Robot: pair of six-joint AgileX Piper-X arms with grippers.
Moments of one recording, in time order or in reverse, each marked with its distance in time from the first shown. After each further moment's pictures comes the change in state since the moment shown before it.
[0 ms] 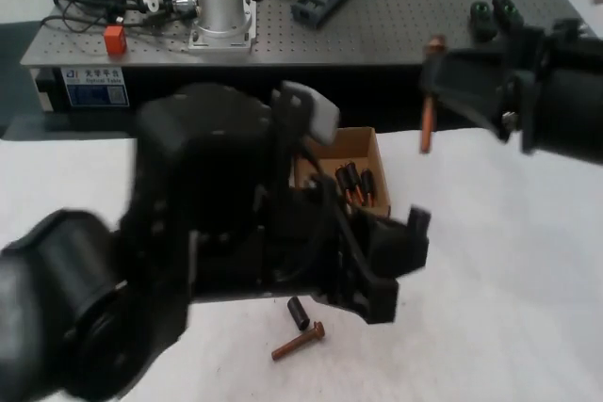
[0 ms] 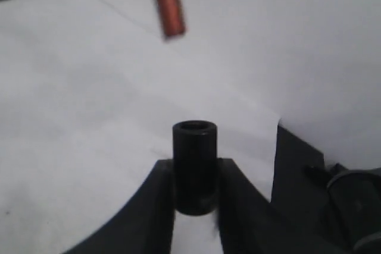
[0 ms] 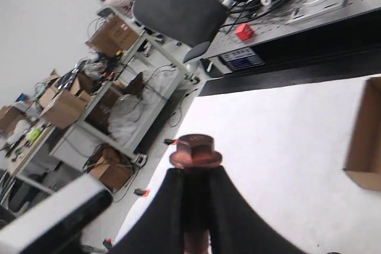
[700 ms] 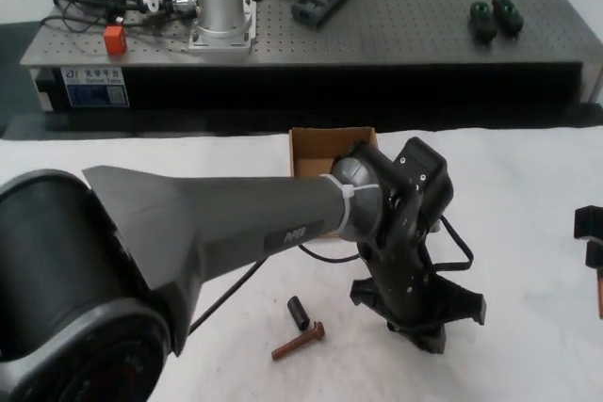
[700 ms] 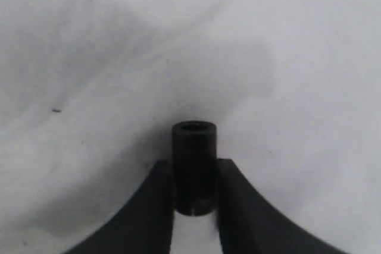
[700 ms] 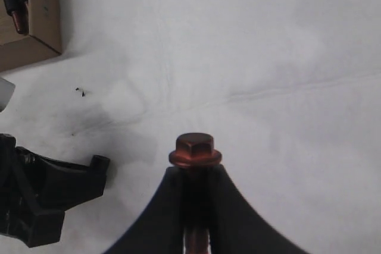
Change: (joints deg) left arm -4.3 50.8 -51.8 47.8 -9.7 -8.8; right arm -21.3 -3.1 0.0 44.5 27.6 -25.8
